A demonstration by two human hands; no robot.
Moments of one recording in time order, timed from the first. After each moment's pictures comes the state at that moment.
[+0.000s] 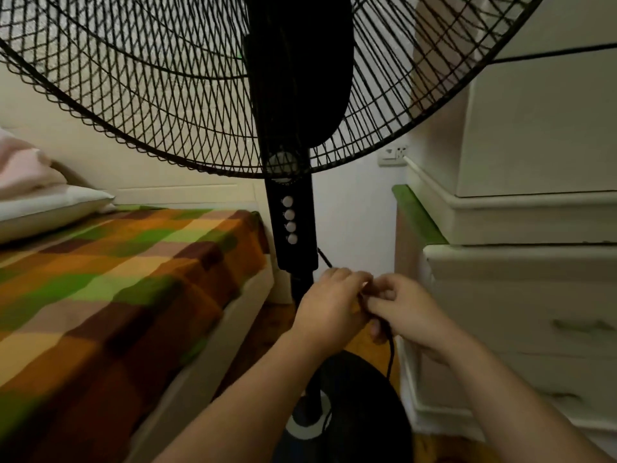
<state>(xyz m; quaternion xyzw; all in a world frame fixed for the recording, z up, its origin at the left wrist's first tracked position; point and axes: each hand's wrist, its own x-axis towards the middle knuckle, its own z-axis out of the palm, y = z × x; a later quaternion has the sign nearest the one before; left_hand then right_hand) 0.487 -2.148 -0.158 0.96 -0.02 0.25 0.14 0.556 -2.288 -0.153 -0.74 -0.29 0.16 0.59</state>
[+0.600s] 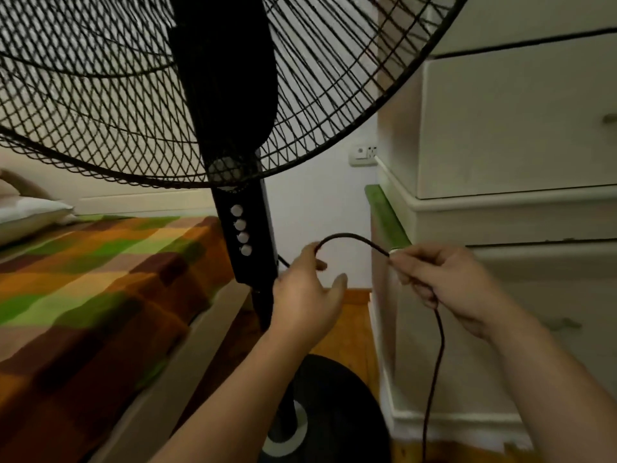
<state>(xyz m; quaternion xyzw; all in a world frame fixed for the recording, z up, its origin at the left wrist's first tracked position) 0.515 -2.179 -0.136 0.90 0.16 0.31 0.27 0.612 -2.365 -0.115 -0.67 -0.31 0.10 0.67</state>
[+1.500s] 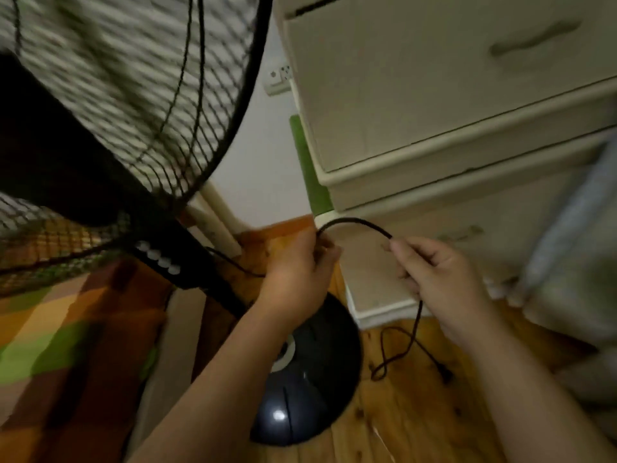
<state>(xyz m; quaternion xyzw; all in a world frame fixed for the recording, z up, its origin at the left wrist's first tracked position) 0.541 -2.257 -0.065 0.94 0.09 0.06 0.33 0.575 -2.447 -0.120 -0.68 -0.07 0.03 0.73</state>
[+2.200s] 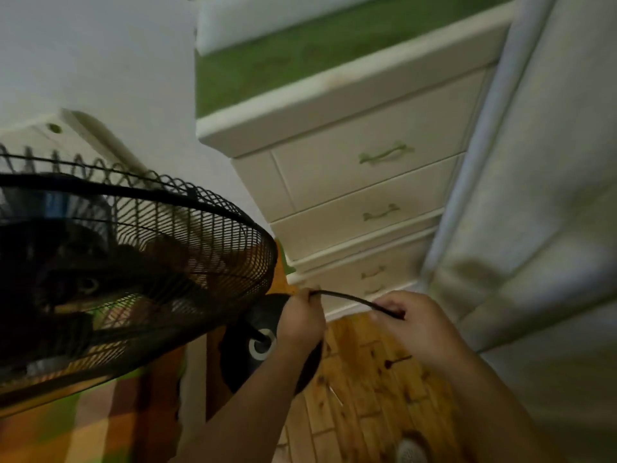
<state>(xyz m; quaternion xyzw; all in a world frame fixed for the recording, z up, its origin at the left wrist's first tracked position) 0.507 -2.371 0.148 0.89 0.25 -0.10 0.38 0.509 -2.576 0.156 -0.85 -0.05 0.15 0.50</state>
